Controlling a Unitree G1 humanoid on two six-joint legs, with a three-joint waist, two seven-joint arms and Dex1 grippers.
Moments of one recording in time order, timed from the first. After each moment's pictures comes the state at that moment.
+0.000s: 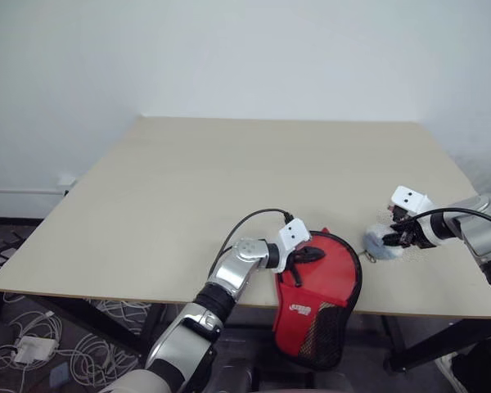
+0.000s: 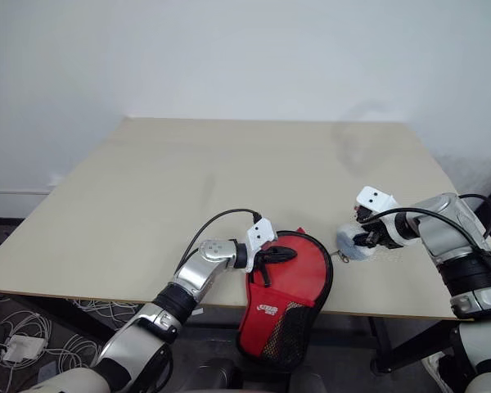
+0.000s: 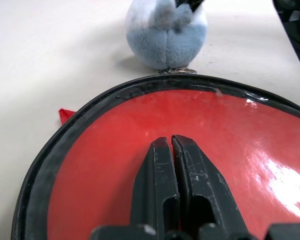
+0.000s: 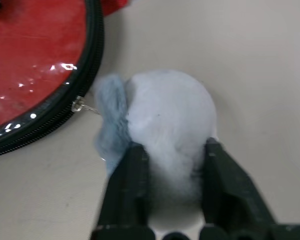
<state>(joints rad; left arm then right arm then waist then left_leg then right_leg) -0.59 0.03 -0.37 0.65 -0.01 0.04 -0.92 -0.62 -0.89 0.29 0.30 -0.03 0.64 1.21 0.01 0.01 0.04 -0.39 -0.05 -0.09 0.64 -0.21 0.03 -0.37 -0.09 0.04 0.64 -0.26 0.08</state>
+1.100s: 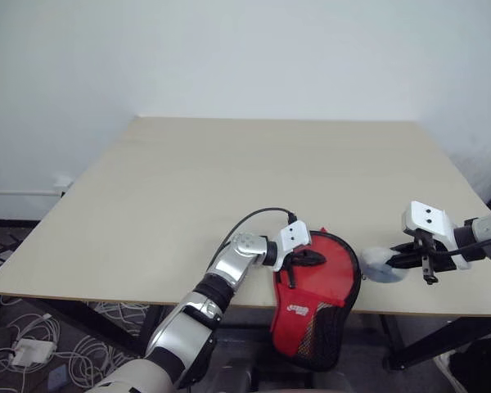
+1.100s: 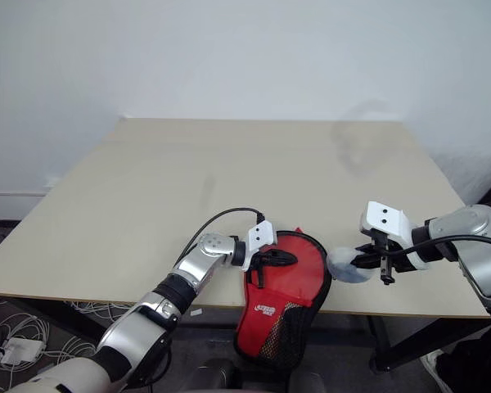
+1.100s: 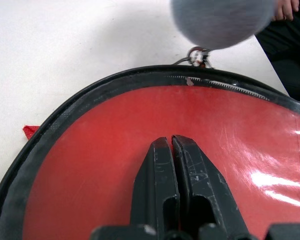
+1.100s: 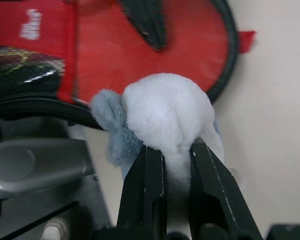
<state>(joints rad) -0.67 0.04 -0.38 0.77 0.00 -0.06 -1.05 -0.28 -1.11 0.07 -0.24 0.26 0.69 1.34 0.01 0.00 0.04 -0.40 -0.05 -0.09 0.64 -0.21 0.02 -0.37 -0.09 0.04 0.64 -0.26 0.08</state>
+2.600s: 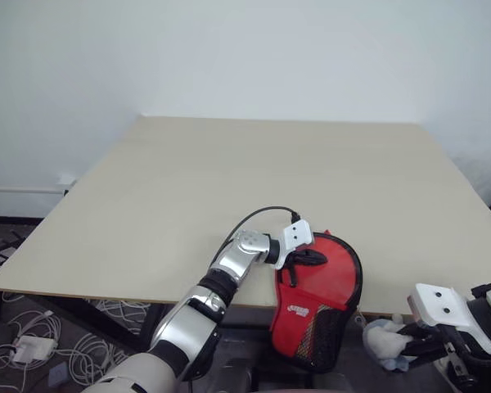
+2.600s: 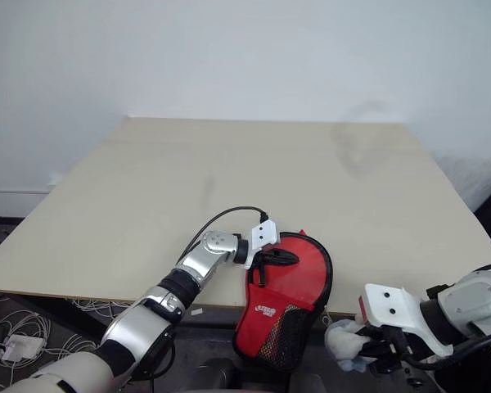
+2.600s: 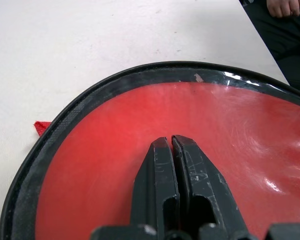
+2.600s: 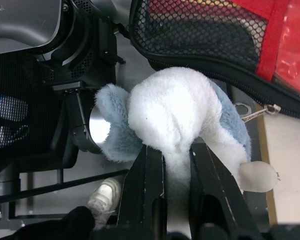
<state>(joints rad) -0.72 0.02 -0.37 0.87 0.02 -0.10 -1.06 0.37 -1.24 -0.21 -0.67 0.38 0.53 1.36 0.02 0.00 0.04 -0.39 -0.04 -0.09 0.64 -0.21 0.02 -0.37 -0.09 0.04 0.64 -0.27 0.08</state>
